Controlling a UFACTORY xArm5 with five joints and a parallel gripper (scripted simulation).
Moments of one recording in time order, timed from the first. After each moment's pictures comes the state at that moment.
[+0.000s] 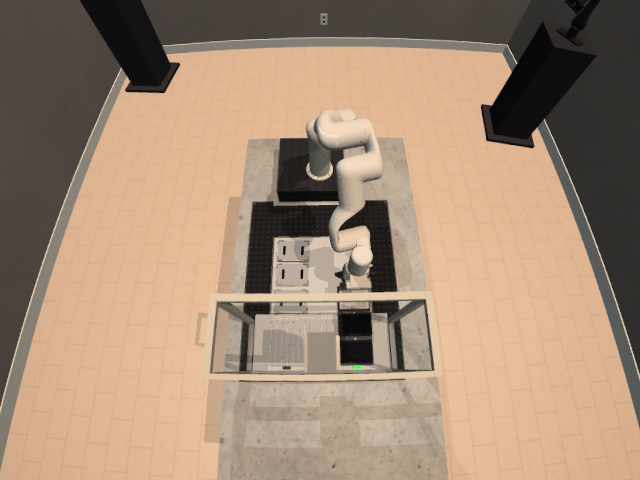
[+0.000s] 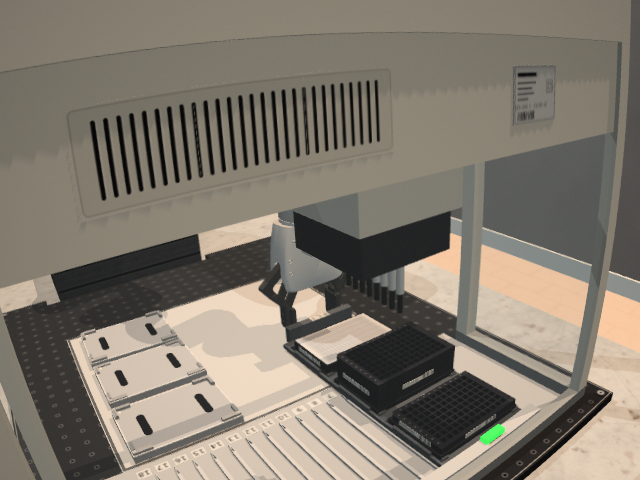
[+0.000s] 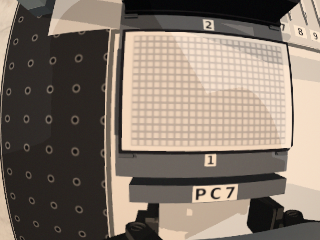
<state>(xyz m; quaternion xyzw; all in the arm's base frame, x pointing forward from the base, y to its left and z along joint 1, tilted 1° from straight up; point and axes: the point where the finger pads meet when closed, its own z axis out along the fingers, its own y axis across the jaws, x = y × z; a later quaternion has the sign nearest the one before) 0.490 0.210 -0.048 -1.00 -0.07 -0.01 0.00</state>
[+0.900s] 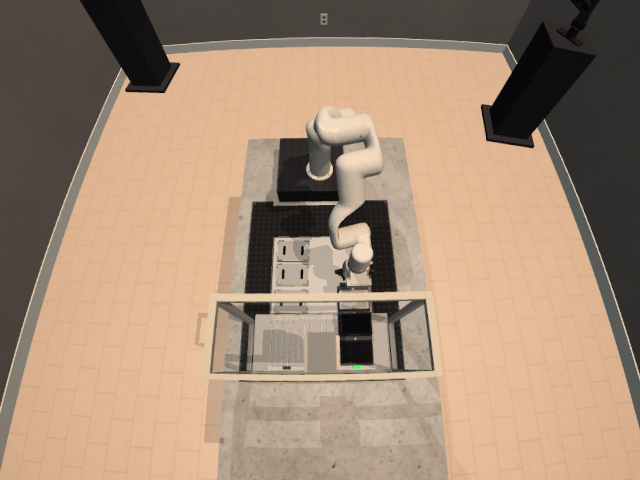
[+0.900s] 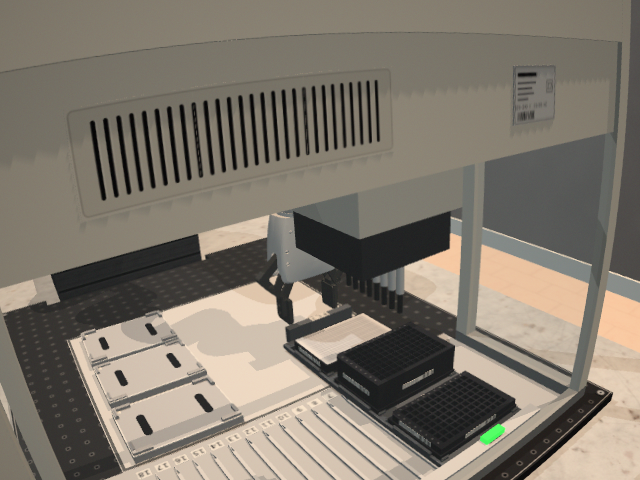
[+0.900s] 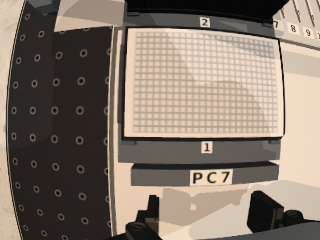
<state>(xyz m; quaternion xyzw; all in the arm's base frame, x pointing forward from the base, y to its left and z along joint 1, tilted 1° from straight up) 0.482 0.209 -0.036 -1.00 -0.07 -0.01 0.00</state>
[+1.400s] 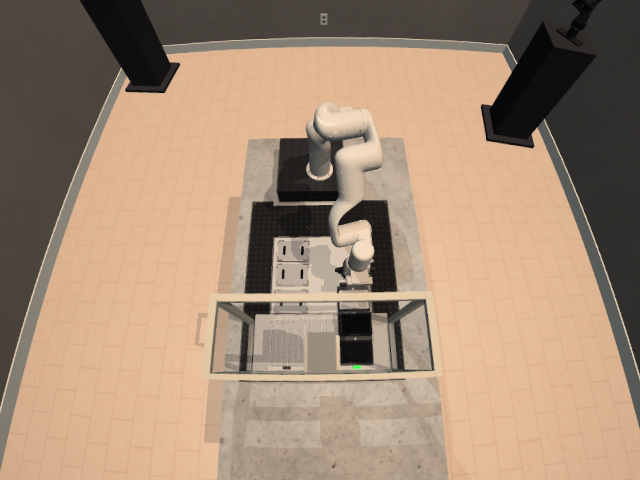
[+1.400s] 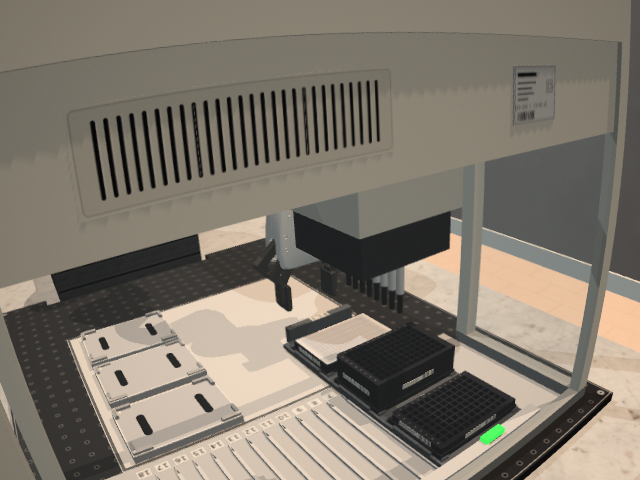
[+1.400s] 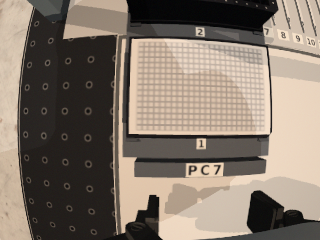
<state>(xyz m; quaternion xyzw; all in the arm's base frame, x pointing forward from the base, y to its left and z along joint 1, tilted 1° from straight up) 0.482 0.208 -0.015 -1.00 -0.07 -0.01 0.00</state>
